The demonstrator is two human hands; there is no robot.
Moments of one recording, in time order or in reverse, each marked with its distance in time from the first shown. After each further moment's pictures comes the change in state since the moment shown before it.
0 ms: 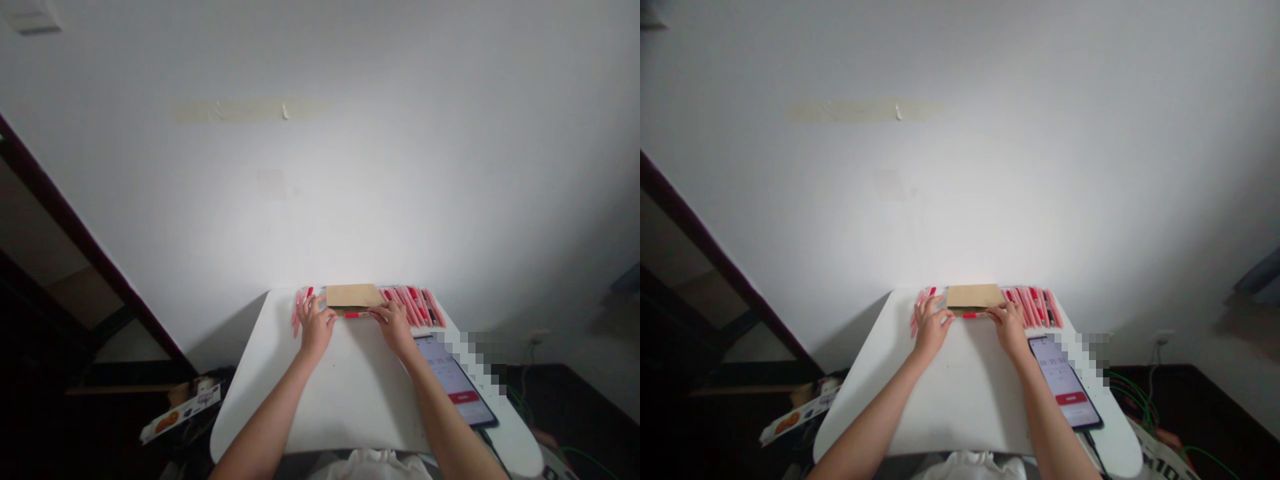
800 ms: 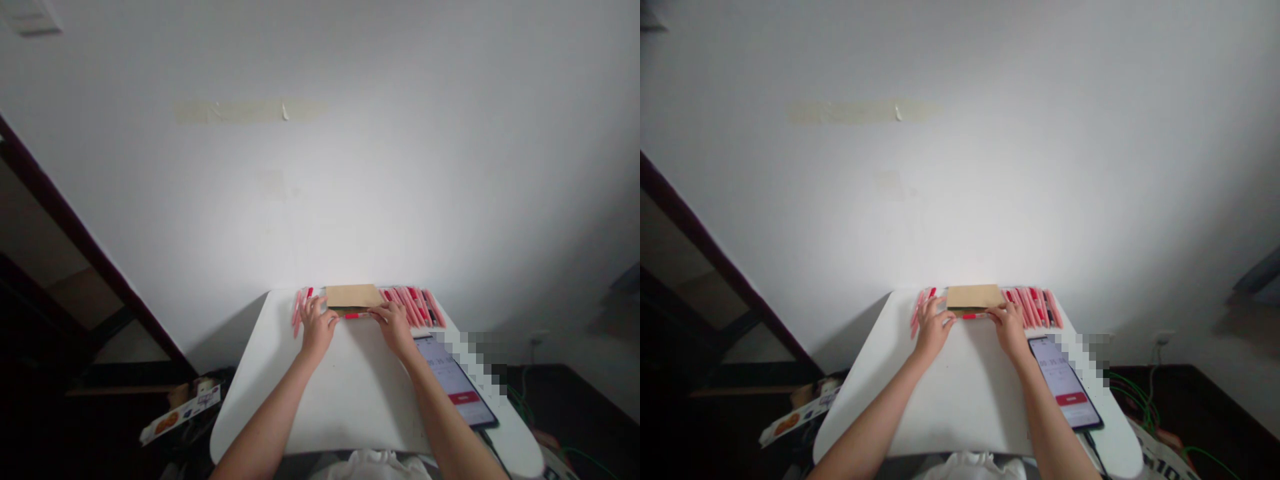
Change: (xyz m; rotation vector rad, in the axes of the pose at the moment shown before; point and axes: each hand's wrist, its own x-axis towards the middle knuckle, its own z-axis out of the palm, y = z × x) left_hand 0.000 0.000 -0.001 -0.001 -0.030 0.038; right_hand 0.000 -0.001 0.001 0.002 0.016 -0.017
